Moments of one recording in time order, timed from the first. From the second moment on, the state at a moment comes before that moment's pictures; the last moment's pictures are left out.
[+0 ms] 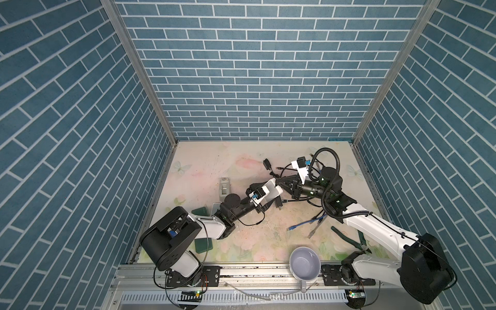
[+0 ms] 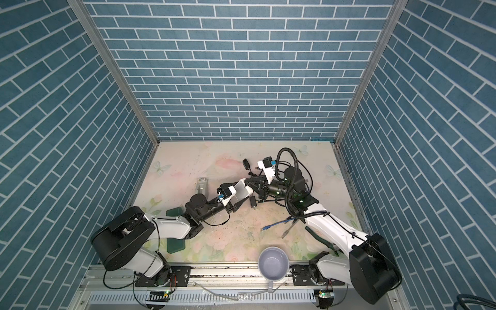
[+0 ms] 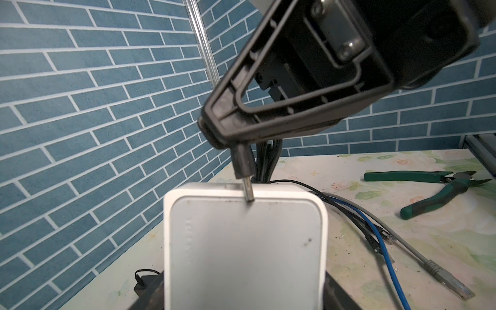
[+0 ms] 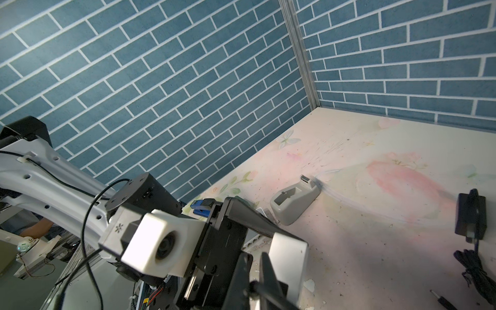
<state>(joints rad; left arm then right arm) -0.74 1.54 0.43 1.17 0.27 0.27 0.58 1.21 0.72 0.36 -0.72 0.35</state>
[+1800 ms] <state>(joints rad) -0.74 1.47 0.46 1.05 0.26 0.16 0.63 1.23 0.72 0.41 -0.57 0.27</state>
